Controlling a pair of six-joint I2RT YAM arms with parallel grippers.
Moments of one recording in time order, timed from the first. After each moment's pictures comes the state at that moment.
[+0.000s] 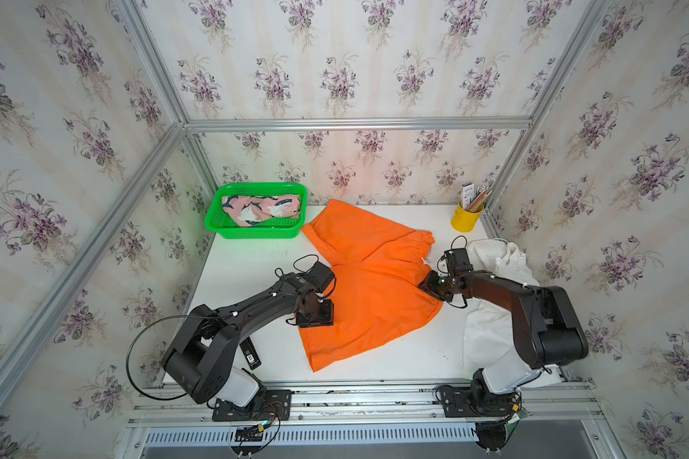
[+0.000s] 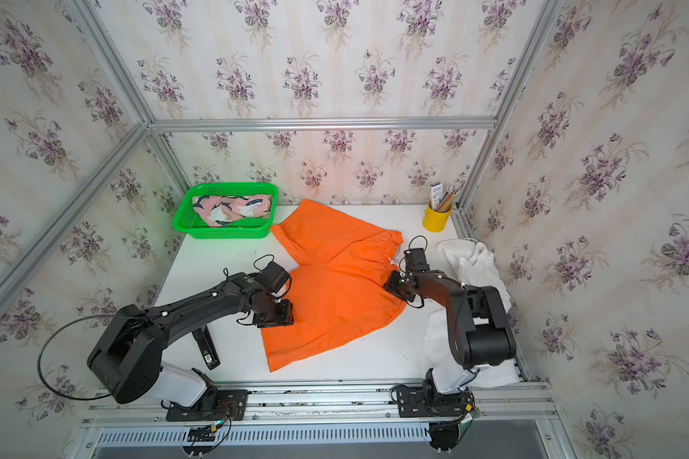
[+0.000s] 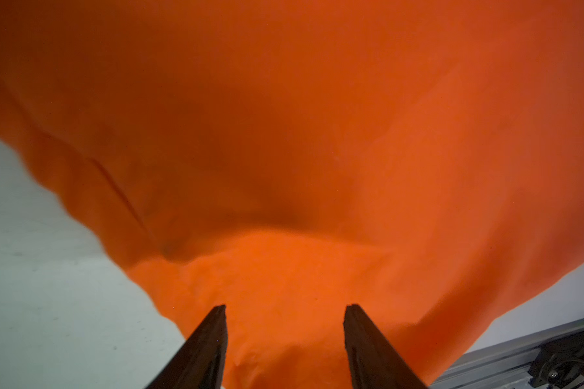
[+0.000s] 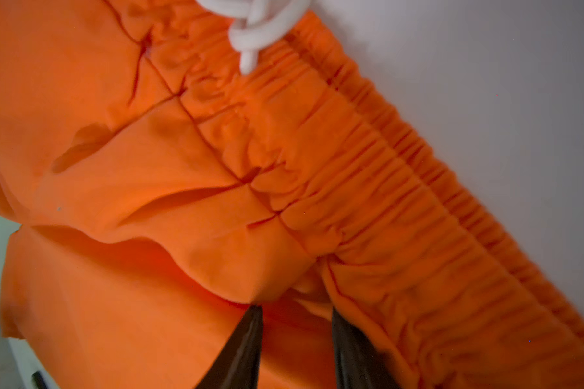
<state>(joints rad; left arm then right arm) -0.56 1.48 0.92 -0.80 0.14 -0.60 0.12 1.51 0.69 -0.32 -0.24 0.59</state>
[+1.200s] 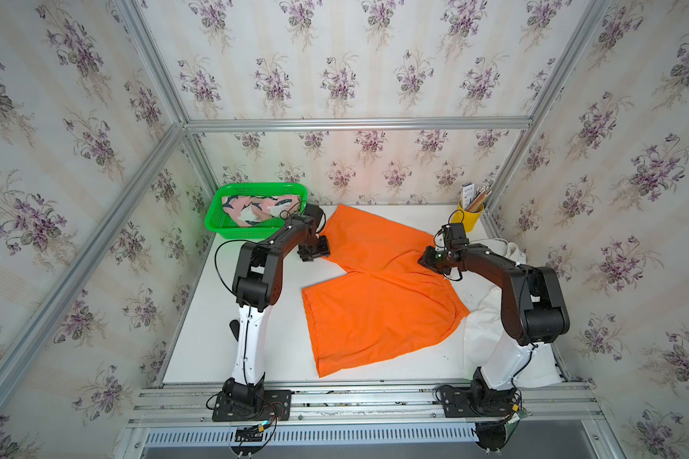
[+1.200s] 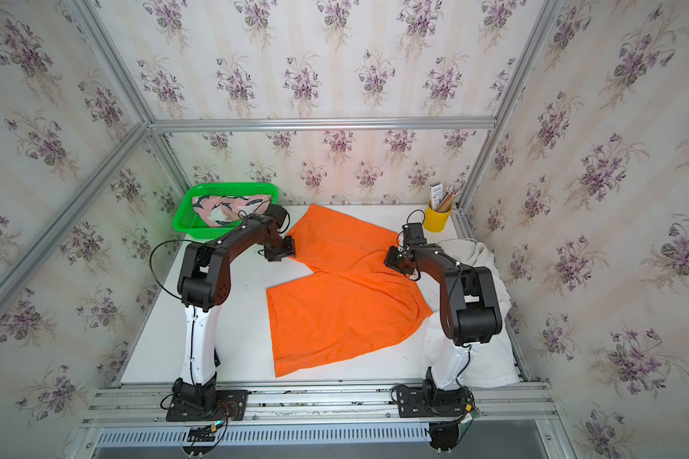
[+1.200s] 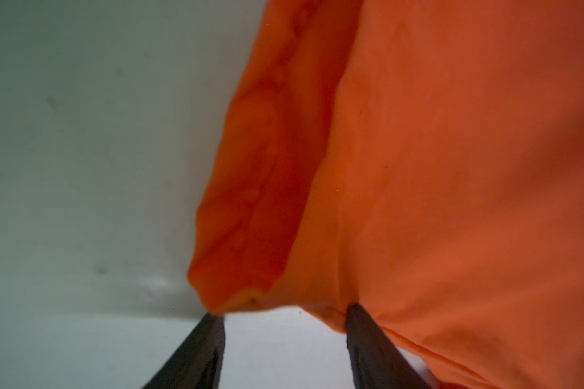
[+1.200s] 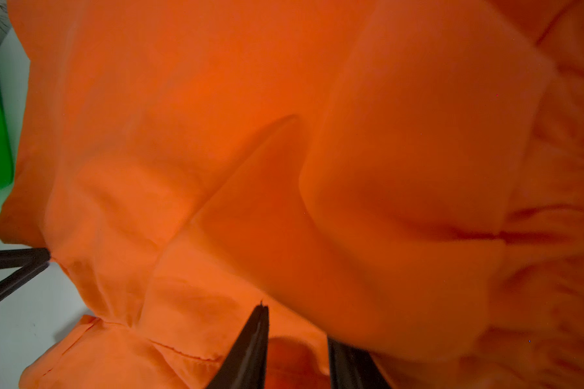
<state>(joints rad) -0.26 2.21 1.71 -0.83 0.13 -0.49 0.12 1.82 1.09 -0.35 -0.28 0.46</state>
